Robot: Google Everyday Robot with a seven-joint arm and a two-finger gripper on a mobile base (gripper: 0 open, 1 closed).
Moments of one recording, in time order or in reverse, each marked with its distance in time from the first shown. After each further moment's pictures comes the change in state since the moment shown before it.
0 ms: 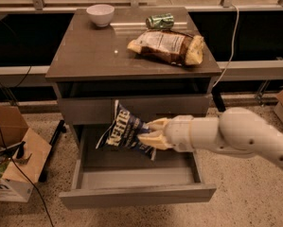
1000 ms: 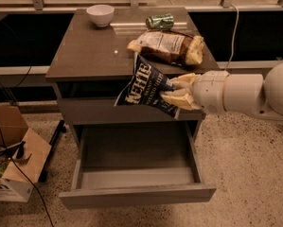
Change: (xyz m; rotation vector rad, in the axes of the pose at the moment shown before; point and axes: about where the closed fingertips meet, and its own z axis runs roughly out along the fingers) arm -0.102 -0.063 -0.102 0.199 -0.006 -0.205
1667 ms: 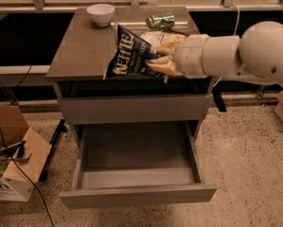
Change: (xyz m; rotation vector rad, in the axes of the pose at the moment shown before) arm -0.057 -0.061 0.040 0.060 -0.013 -0.242
